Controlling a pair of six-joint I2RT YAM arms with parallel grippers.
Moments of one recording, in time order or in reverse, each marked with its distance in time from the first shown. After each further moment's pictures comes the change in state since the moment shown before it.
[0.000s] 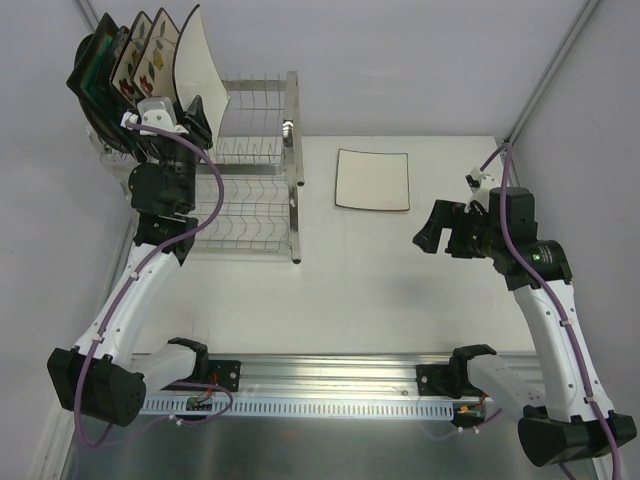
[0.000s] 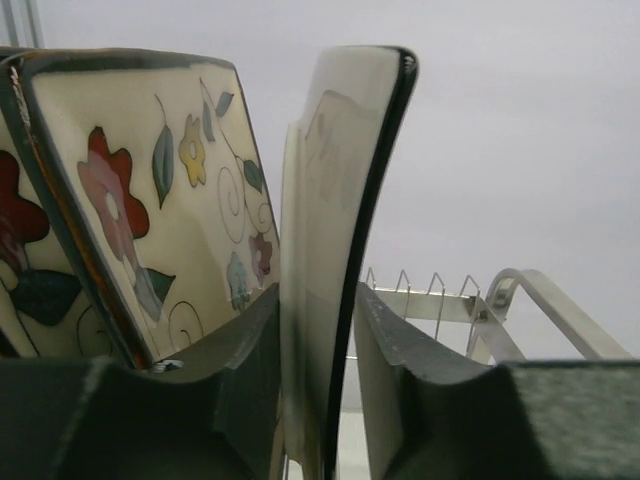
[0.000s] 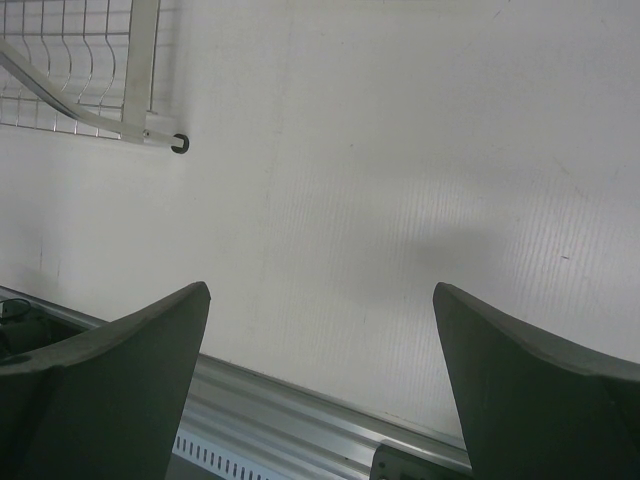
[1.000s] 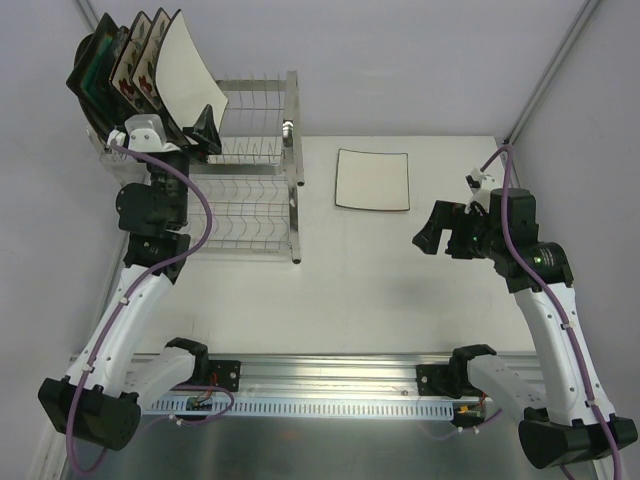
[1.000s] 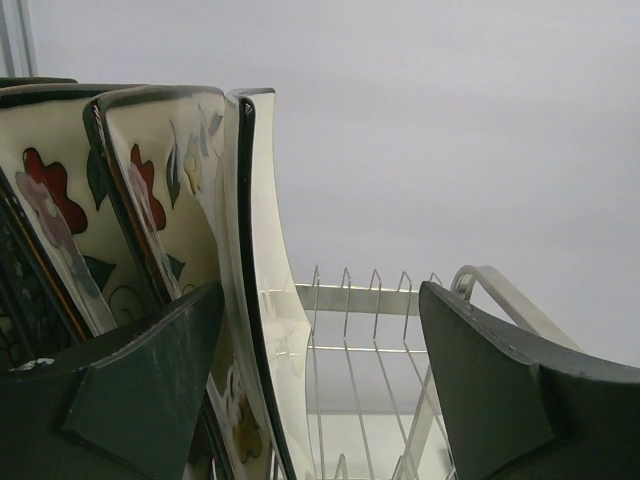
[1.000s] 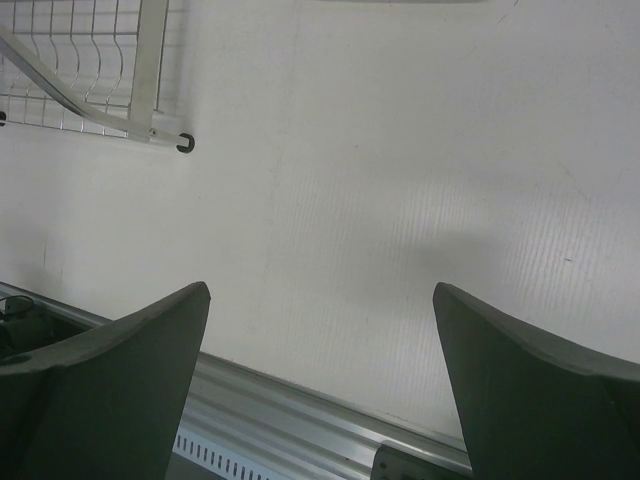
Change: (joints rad) left arm -0.011 -0.129 -0.059 -0.035 0.033 -0.022; right arm 0.006 -0.013 0.000 0.000 -0.002 0.000
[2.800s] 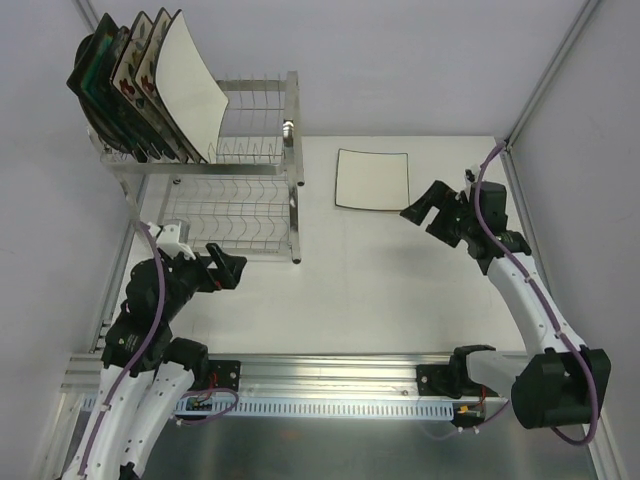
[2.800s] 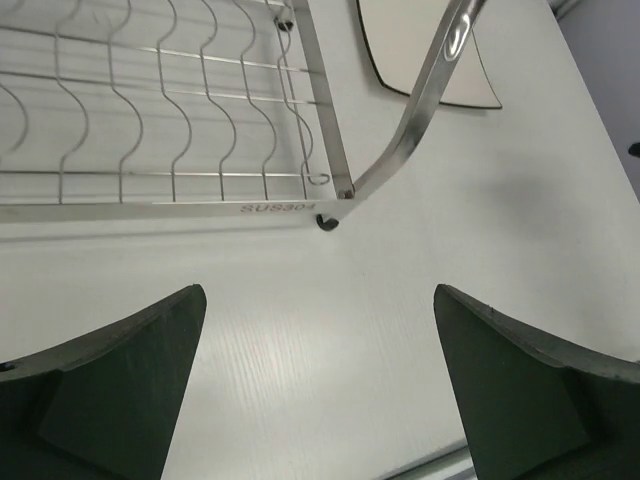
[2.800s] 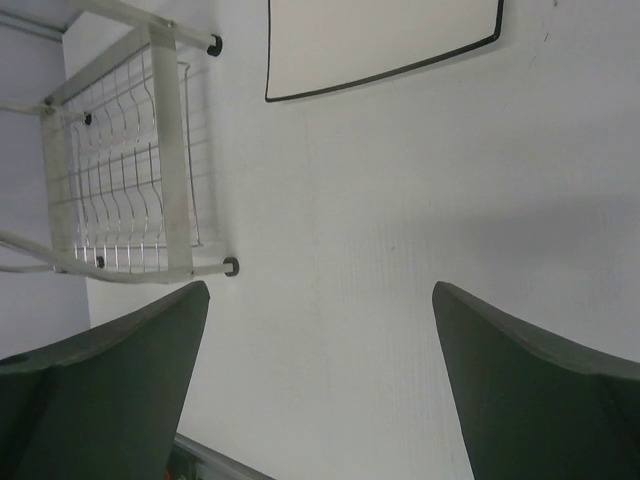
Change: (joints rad) left arm -0.014 -0.631 -0.342 -1.092 0.303 -0.396; right arm -0.055 0.189 -0.245 0.527 -0.041 0.341
